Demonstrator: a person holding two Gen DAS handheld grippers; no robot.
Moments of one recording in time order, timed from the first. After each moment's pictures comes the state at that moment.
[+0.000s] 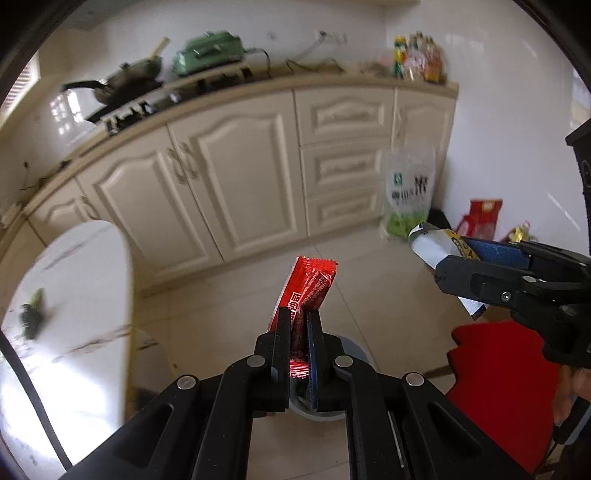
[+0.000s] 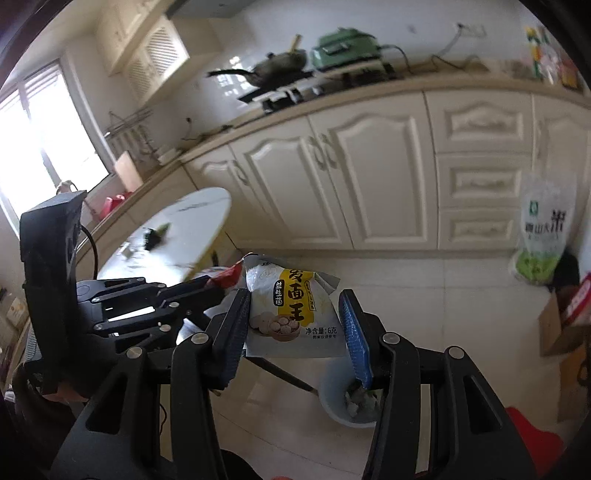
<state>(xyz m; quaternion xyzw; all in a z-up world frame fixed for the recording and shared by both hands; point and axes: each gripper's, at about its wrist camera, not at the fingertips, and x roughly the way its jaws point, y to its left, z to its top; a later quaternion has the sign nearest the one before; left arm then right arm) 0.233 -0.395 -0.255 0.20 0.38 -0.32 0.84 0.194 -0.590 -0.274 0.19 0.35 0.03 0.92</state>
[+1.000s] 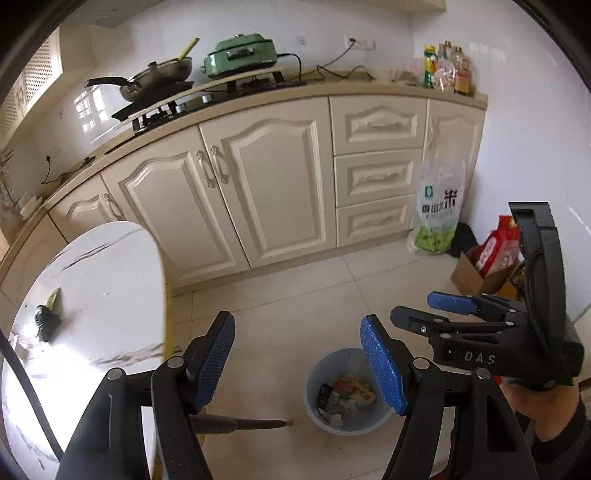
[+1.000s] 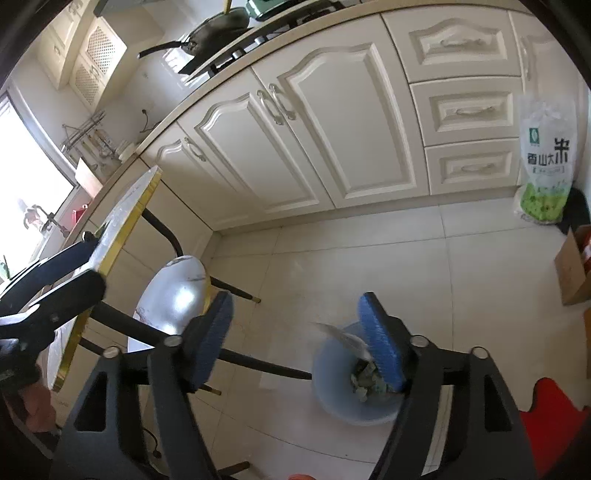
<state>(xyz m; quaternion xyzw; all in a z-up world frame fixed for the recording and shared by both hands) 0.243 -0.378 -0.251 0.18 0.35 -0.28 0.87 0.257 -0.607 -0.368 0.25 0.40 0.00 0.88</state>
